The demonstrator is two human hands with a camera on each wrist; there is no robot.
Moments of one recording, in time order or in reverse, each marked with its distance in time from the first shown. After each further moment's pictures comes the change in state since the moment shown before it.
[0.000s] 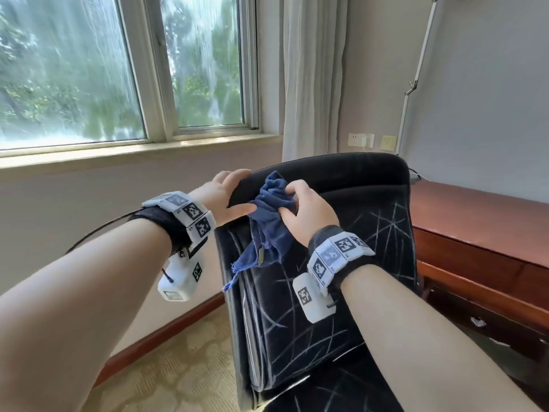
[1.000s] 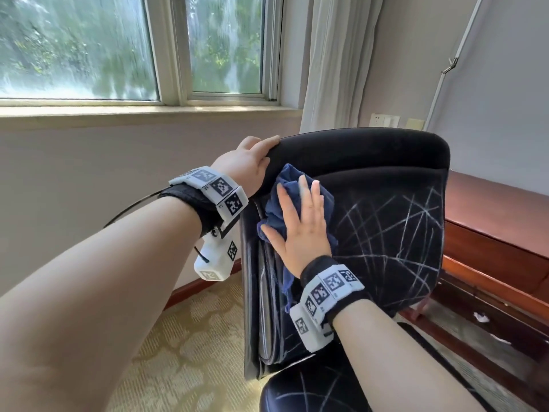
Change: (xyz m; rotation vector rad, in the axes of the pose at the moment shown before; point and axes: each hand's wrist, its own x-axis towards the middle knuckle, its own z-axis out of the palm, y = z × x) left_hand 0.008 -0.005 0.023 -0.120 0.197 -0.025; right_hand -0.040 0.021 0.110 -0.275 0.284 -0.362
